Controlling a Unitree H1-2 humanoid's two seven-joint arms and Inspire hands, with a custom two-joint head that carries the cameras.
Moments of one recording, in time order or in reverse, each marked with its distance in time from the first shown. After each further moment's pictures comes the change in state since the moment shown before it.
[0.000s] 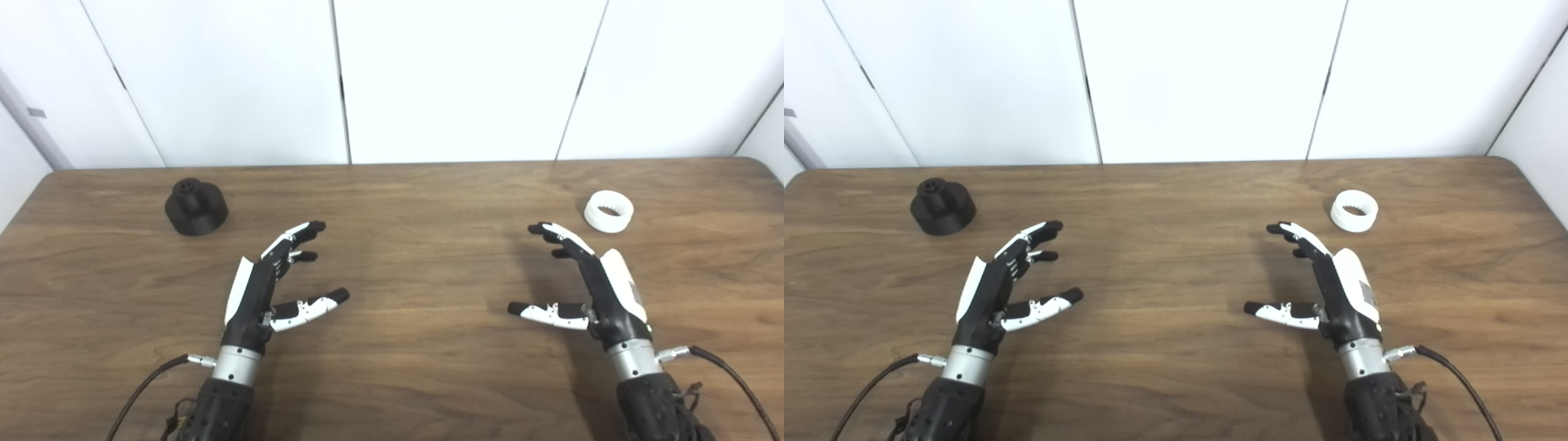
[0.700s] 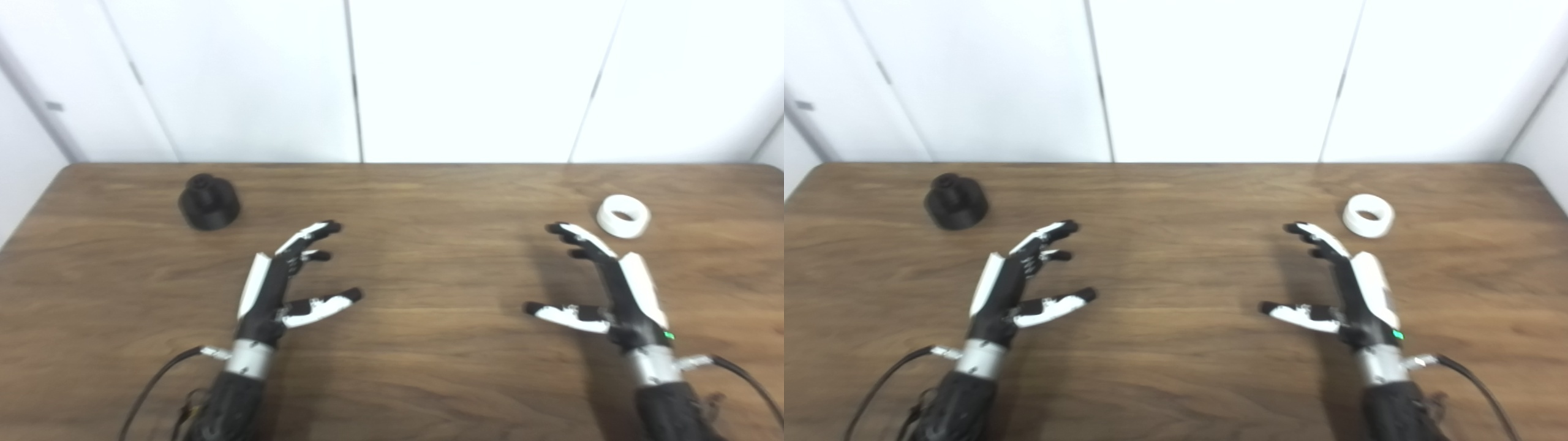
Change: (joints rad) left arm 0.000 -0.011 -0.015 -0.004 0.026 0.028 -0.003; right arm 0.000 -0.021 -0.024 0.016 0.050 -0.020 0.000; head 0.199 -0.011
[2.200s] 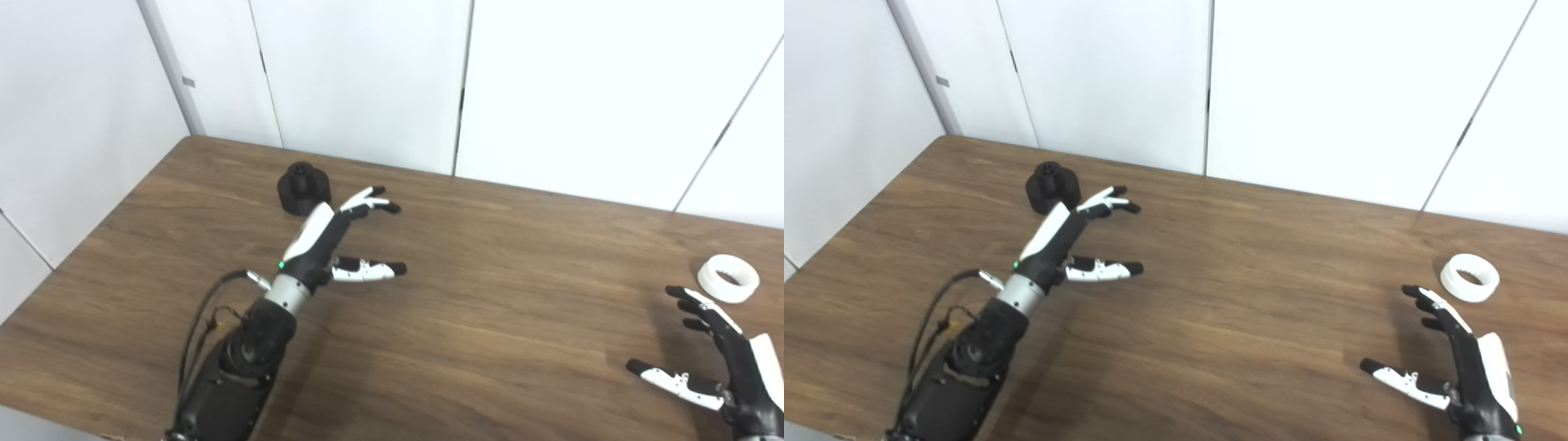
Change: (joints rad) left arm -0.117 0.180 0.042 -0.094 0.183 0.230 -0.040; right arm -0.004 -0.061 -0.031 0.091 0.091 -0.047 0.009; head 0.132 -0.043
